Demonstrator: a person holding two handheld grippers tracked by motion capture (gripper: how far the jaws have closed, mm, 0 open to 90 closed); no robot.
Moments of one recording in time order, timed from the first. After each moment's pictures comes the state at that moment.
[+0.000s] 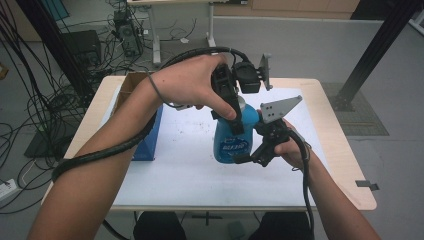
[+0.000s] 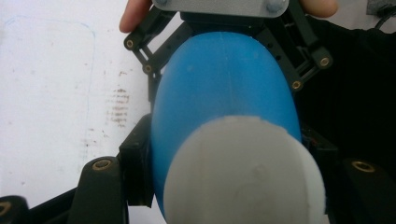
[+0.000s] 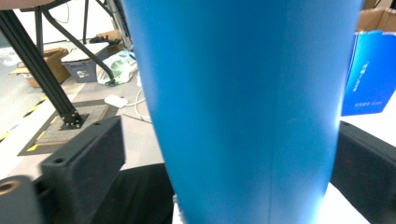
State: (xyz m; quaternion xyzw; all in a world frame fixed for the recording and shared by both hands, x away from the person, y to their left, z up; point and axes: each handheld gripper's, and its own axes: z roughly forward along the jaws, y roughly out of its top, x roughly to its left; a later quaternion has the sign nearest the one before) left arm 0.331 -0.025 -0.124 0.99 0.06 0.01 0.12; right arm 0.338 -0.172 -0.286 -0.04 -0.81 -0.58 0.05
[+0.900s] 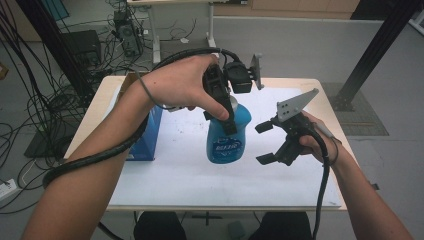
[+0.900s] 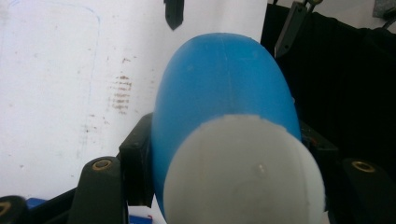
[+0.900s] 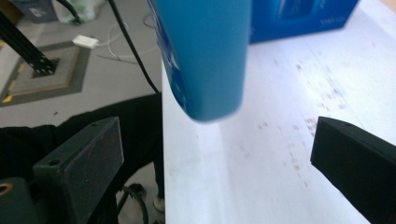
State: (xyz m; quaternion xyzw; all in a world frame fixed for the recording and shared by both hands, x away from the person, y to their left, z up) left arm 0.329 -0.010 -0.125 0.99 0.08 0.02 0.12; right arm 0.334 -0.217 -0.263 -0.09 -0.89 -0.44 0.02
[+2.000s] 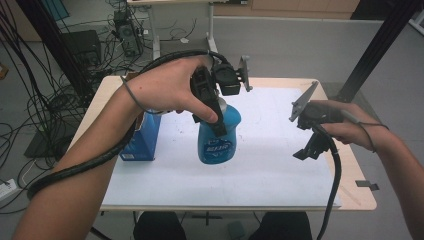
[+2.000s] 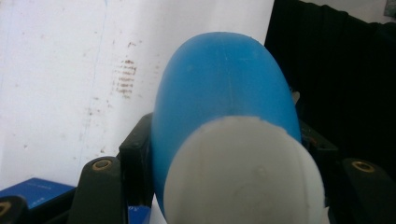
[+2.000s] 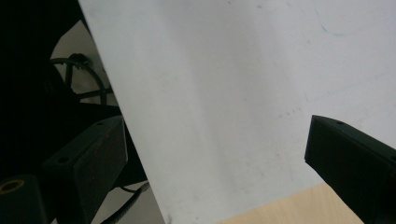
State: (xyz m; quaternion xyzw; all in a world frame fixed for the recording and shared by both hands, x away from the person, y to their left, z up) left arm 0.322 0.009 -0.125 0.99 0.10 0.03 0.11; right arm 0.342 -0.256 -0.234 -0.17 -0.98 -0.12 -0.06
